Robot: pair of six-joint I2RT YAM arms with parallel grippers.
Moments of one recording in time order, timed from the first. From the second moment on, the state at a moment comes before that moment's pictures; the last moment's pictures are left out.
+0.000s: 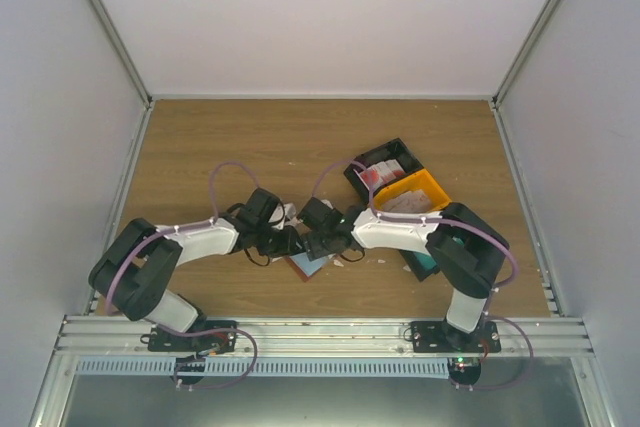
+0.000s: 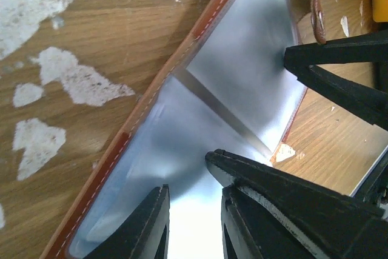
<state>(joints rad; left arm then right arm) -0.57 1.51 0.62 -0.15 0.49 -0.61 0.98 1.79 1.05 -0.48 0.12 0.60</state>
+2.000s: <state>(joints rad) -0.45 1.50 0.70 -0.23 0.46 -0.63 0.82 1.69 1.07 -0.51 -0.13 0.54</state>
